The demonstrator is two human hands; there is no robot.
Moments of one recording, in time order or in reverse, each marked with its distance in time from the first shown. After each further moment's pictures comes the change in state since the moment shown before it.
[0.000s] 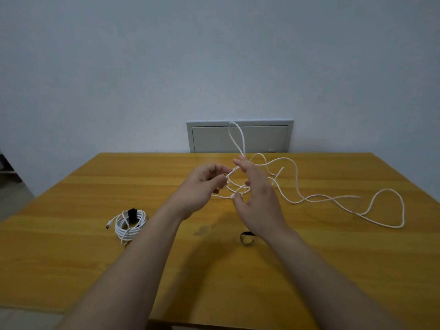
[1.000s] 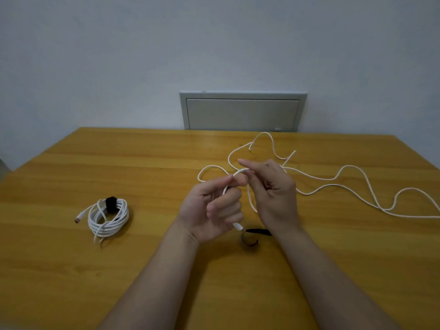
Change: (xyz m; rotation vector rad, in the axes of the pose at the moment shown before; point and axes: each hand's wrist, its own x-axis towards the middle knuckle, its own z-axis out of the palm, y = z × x) left_hand -0.001 -0.051 0.039 -1.339 -0.690 -0.197; right_hand 0.005 0.064 0.023 0.213 0.184 -0.066
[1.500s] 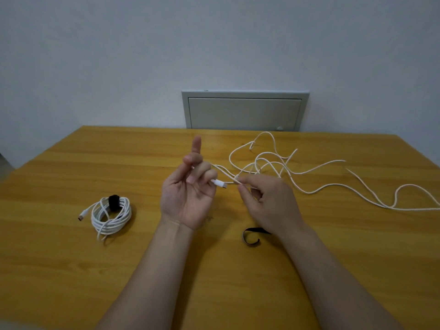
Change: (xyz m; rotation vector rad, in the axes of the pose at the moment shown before) left_hand -0.010 0.021 -0.020 -0.333 0.155 0.502; right_hand -0.004 -0.001 -0.007 -0.351 -0.277 -0.004
